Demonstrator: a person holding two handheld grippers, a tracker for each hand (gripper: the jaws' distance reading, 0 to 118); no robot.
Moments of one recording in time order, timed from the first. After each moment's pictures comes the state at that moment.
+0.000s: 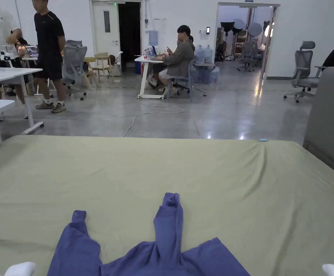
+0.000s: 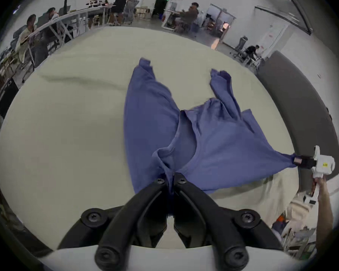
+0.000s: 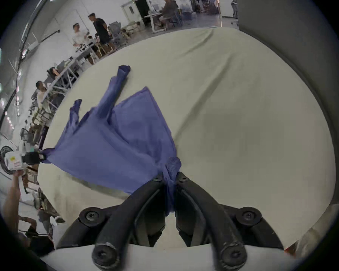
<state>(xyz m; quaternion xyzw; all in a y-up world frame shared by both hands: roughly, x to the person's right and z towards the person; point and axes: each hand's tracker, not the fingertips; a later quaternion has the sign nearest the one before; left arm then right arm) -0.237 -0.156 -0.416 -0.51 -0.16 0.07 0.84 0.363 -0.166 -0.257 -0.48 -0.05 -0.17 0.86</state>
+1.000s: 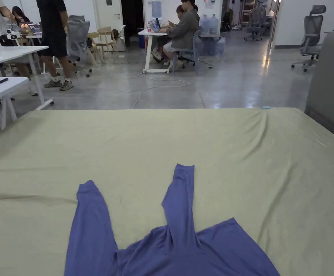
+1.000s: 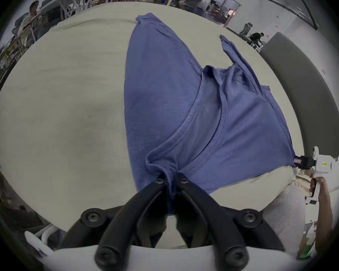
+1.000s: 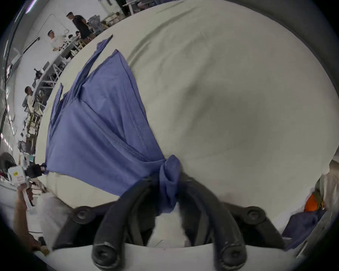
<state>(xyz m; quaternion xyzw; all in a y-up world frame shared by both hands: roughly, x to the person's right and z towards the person) -0.261 -0.230 -0.290 -0.58 -0.16 0.06 0.80 0.341 -0.247 -0.118 -0.55 -0.09 -0.24 0.79</state>
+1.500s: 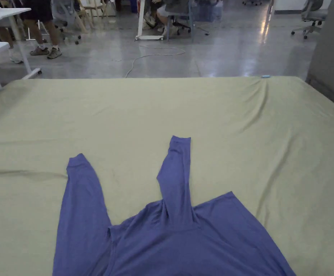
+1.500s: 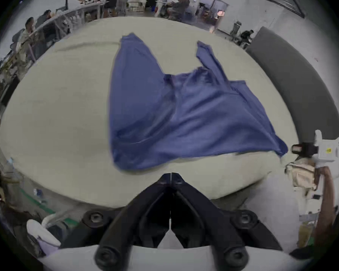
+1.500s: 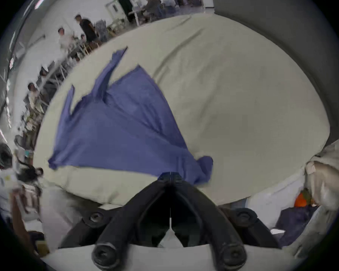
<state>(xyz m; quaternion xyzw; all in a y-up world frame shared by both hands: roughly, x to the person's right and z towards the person) -0.211 -0.177 -0.221 -0.54 -0.21 0.05 0.82 0.280 -0.200 -0.093 -0.54 -0.10 -0.15 0.83</state>
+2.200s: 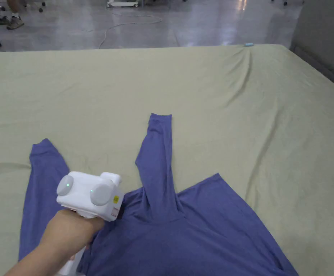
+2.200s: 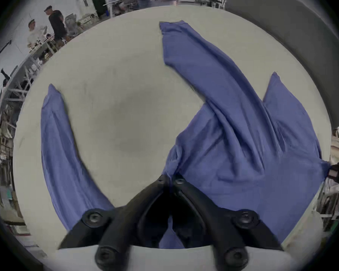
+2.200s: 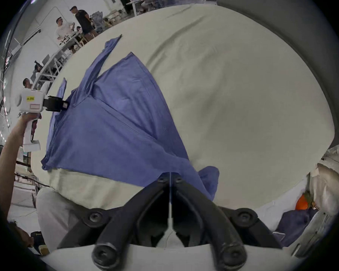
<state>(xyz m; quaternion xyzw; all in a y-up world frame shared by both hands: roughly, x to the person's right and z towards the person) -0.047 -0.241 -0.470 -0.54 -0.24 -0.16 0.79 0.305 -0.215 -0.131 -0.55 -0.09 -0.19 0.81</state>
